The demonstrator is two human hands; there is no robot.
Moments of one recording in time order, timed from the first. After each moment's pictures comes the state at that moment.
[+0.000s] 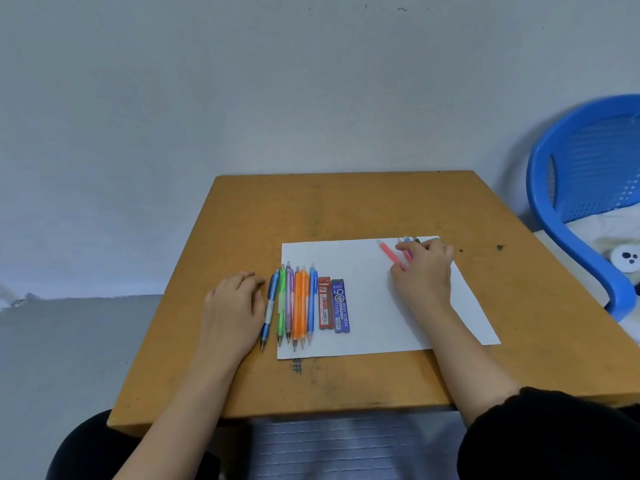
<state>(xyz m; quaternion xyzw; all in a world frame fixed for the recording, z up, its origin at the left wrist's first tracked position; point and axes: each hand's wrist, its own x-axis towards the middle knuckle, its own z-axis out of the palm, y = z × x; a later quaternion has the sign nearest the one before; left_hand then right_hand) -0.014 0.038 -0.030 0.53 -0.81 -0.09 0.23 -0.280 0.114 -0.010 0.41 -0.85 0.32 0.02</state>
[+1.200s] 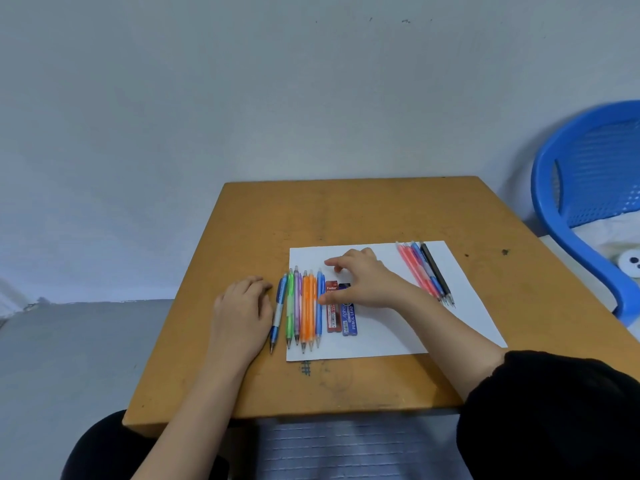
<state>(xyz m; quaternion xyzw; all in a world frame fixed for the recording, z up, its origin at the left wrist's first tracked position) -0.011 0.039 -0.031 0.53 -0.81 -0.10 0.24 -0.229 0.079 0.021 0.65 -0.72 0.12 -0.22</state>
